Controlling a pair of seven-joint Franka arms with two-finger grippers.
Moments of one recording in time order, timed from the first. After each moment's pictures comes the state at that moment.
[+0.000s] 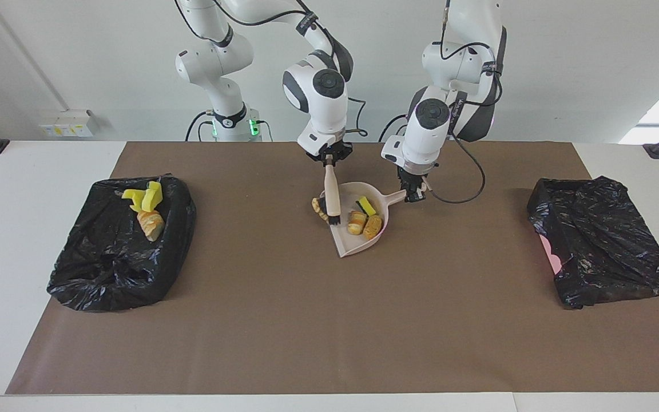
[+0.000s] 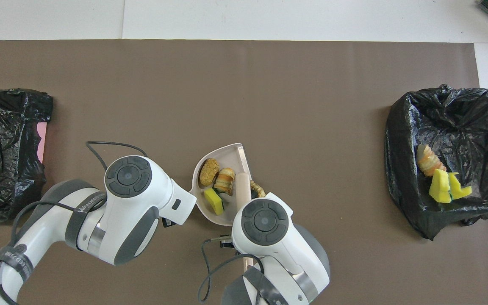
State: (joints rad) left arm -0.42 0.01 -0.10 -2.23 -0.03 2.11 0.75; right arm 0.53 0.12 0.22 -1.99 0.29 1.99 0.54
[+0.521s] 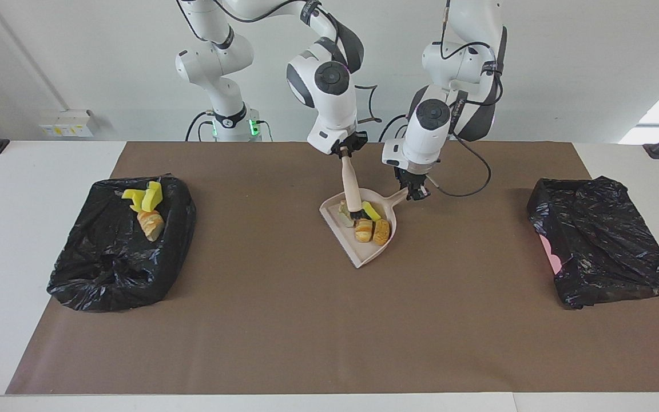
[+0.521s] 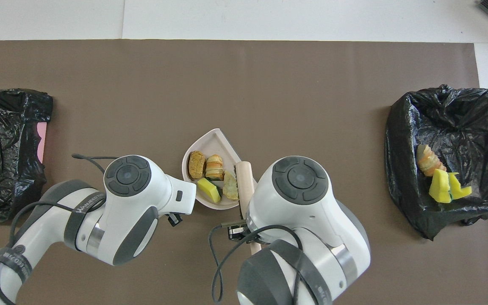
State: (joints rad) left arm -0.42 0.01 -0.10 -2.23 -0.03 2.10 0.44; right arm 0.42 0.02 0.21 -1.92 0.28 1.74 0.47
